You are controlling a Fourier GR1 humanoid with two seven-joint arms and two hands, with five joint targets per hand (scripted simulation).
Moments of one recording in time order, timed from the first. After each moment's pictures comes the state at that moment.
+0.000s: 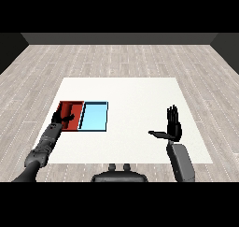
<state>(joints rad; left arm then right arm) -0.72 0.46 0.05 -0.15 -0.11 0.40 -0.12 -0.04 -0.22 0.01 -1.51 -0.25 -0.09 -0.54</state>
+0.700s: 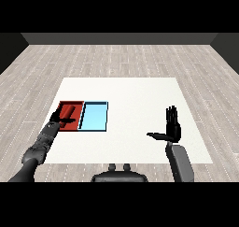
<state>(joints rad) -0.78 0.49 0.00 -0.05 -0.18 0.32 -0.02 -0.01 -0.20 0.03 -1.57 -0.25 -0.07 -0.55</state>
